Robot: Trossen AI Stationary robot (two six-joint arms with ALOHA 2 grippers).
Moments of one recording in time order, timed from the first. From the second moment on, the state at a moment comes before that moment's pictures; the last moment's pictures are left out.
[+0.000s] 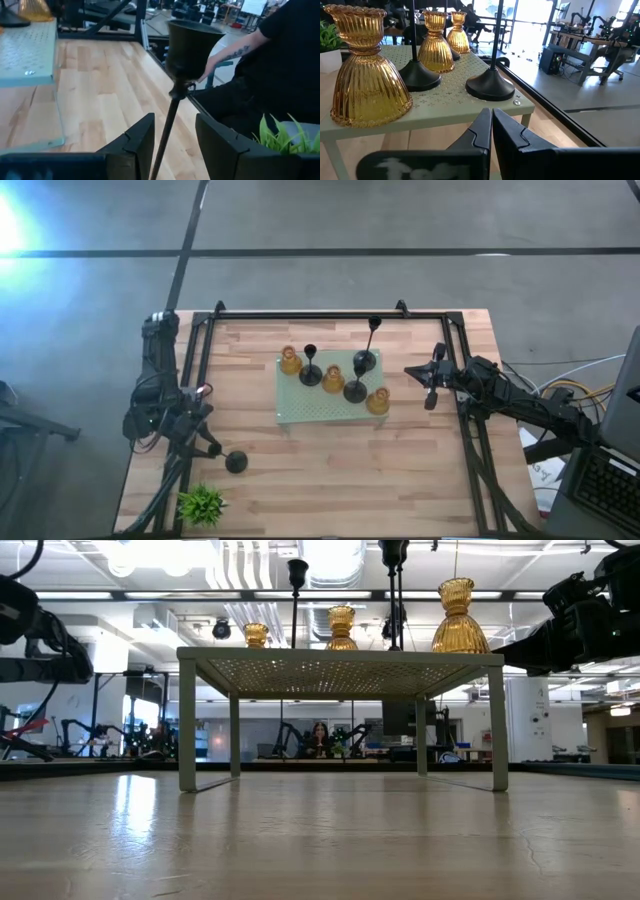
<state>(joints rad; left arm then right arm) -1.41 0.31 0.21 -0.28 -0.92 -0.49 -0.40 0.09 0.04 -0.02 -0.13 -0.09</state>
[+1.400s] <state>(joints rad) -1.24 0.40 0.19 -0.16 -0.78 -0.42 -0.40 0.09 0.04 -0.02 -0.13 -0.09</state>
